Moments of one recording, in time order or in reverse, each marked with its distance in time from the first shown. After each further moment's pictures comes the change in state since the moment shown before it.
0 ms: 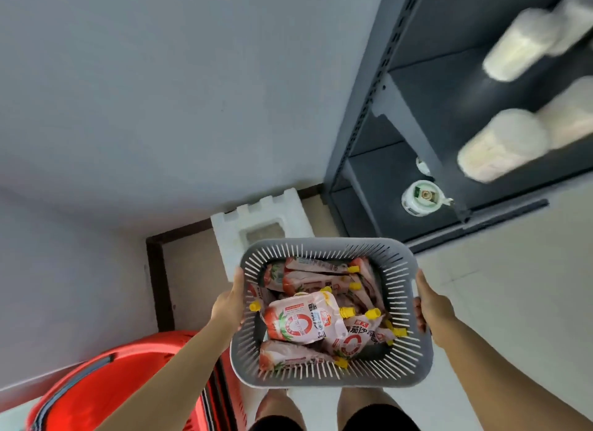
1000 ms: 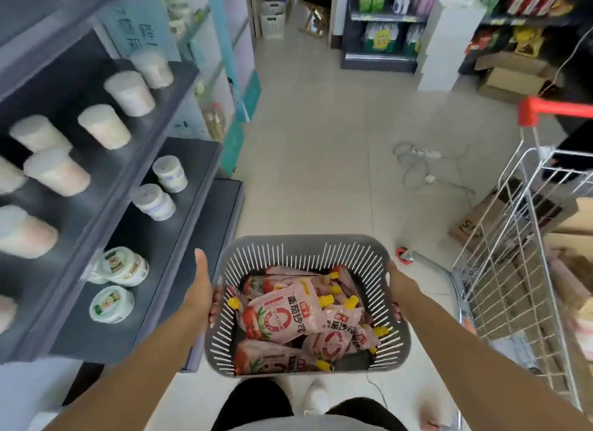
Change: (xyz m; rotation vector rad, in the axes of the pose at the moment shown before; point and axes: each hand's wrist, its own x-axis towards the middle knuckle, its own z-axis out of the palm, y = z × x) left_hand -0.323 0.092 0.478 0.657 -0.603 0.501; right_hand -0.012 0.386 -0.411 0.995 0.381 0.386
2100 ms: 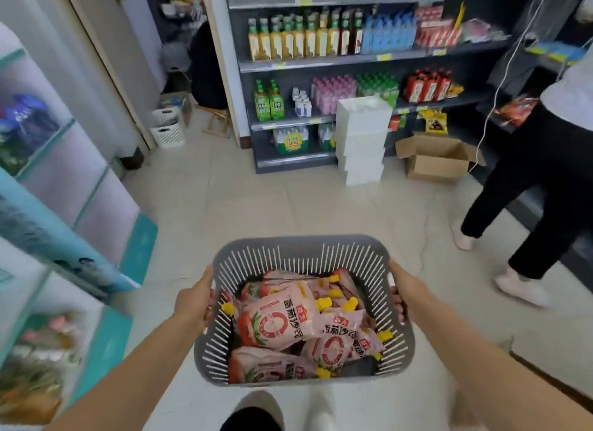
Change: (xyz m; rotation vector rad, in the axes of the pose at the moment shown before) left_hand 0.448 0.718 0.464 0.057 -0.001 0.218; right_hand 0.467 -0.685 -0.222 0.339 0.139 -0.060
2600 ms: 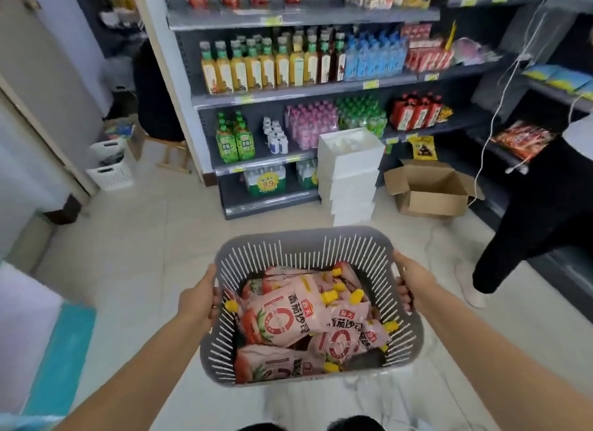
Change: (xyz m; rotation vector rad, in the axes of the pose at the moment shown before) left_hand 0.287 0.273 0.213 -0.083 -0.135 0.008; right_hand 0.267 -0.318 0.052 0.084 0.054 -0.018
